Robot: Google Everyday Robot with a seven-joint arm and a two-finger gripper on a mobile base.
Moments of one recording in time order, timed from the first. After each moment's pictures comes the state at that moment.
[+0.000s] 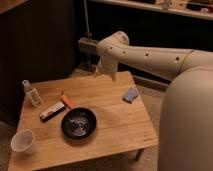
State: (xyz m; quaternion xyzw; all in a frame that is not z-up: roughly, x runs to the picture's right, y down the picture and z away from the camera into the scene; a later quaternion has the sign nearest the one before) arm -0.003 -0.073 0.769 -0.17 0.09 0.76 0.62
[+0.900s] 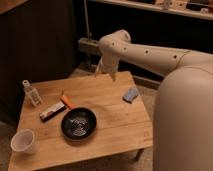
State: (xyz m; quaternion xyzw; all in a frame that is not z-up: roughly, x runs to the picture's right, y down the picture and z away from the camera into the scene) arm 0.003 -0.074 0.802 -0.25 0.14 0.79 0.54
